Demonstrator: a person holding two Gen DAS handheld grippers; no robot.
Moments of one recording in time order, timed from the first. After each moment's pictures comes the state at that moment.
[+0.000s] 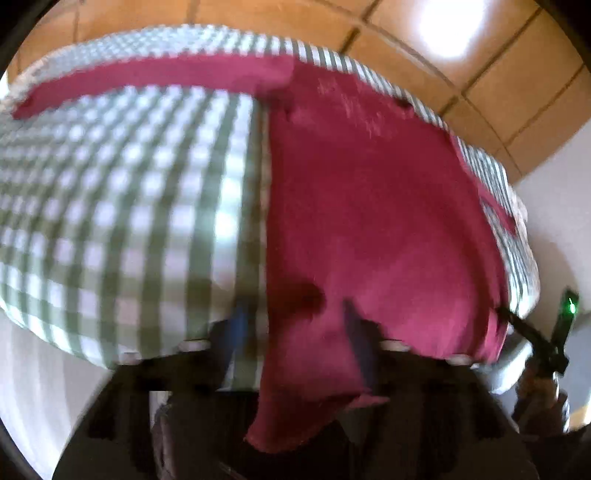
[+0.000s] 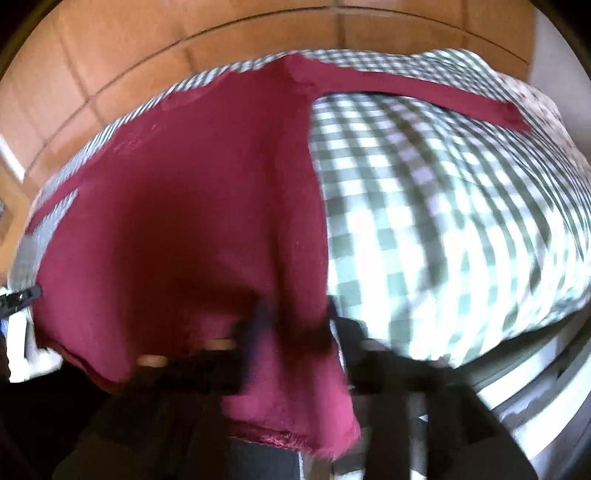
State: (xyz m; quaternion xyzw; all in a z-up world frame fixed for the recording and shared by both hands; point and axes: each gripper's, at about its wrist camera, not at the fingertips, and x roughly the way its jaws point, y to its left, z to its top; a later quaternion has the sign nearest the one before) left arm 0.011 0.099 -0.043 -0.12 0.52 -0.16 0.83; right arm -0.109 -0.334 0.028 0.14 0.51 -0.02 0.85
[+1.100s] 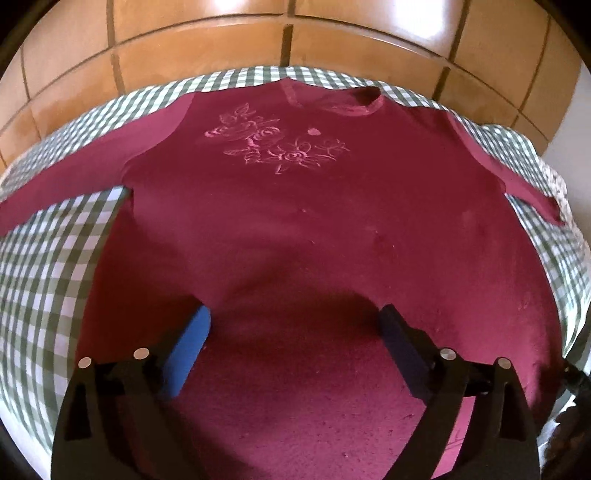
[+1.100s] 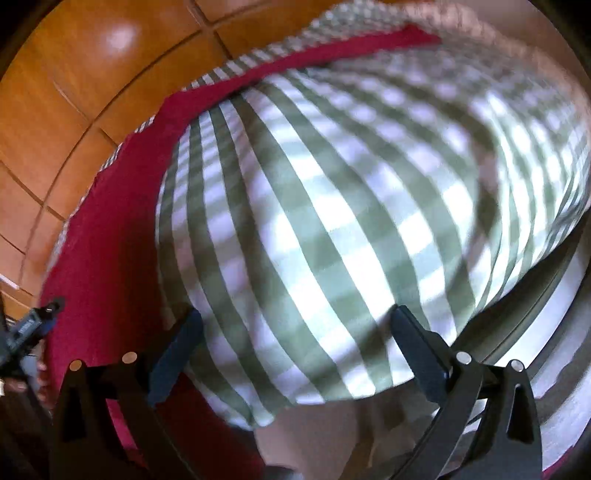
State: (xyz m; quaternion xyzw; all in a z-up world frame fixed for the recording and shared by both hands) left arm 0.078 -0.057 -0.069 0.02 0.47 -0.12 0.87; right arm -0.125 -0.431 -0.032 0.32 0.50 -0.07 0.80
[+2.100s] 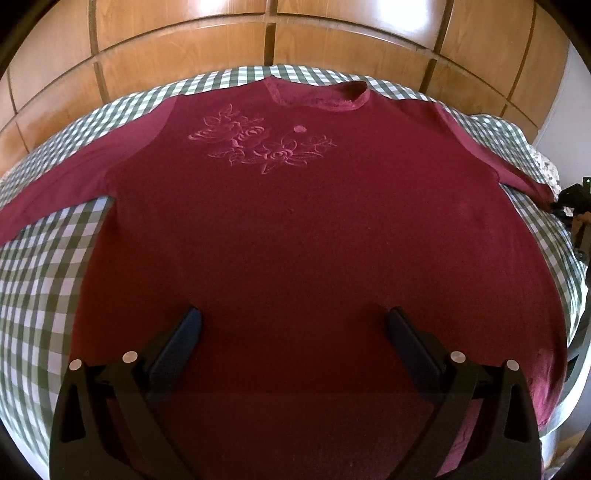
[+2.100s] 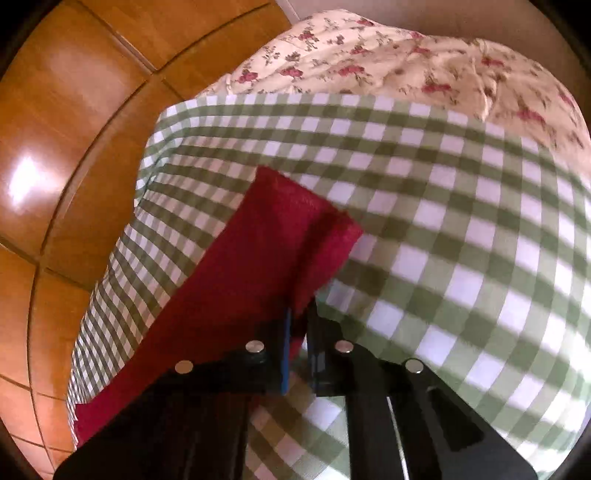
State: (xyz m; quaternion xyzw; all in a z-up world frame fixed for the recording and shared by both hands) left arm 0.083 -0.060 -0.073 0.03 0.47 -0.14 0.87; right arm 0.051 -0.711 -0.020 0.41 0.39 -0.32 0.76
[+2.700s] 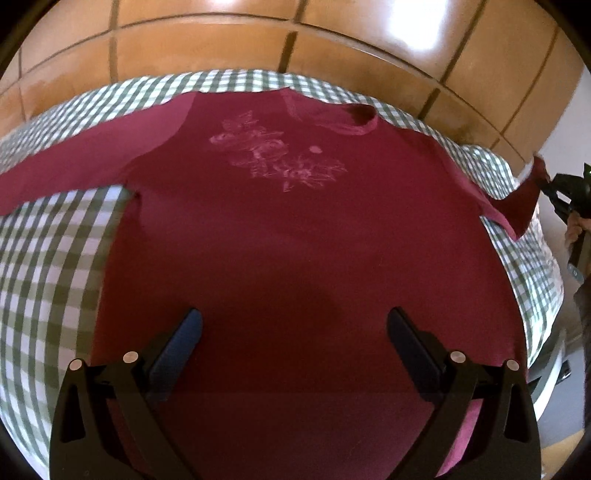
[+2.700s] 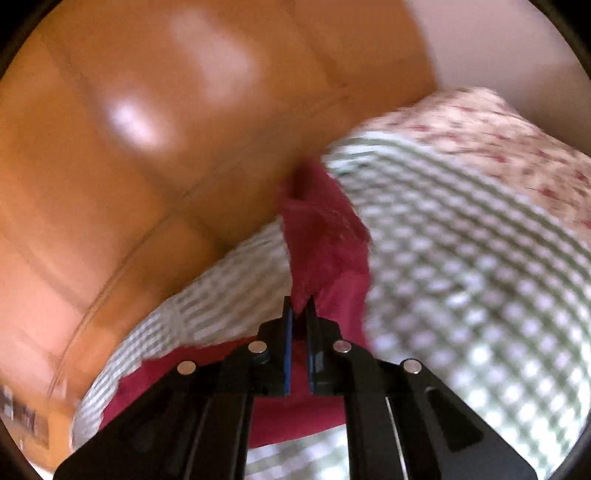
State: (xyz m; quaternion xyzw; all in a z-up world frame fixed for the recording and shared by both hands) left arm 0.089 -0.021 -0.053 -0.05 0.48 -0.17 0.86; right arm 0.110 -0.552 0.098 0.33 0.34 -0.10 0.87
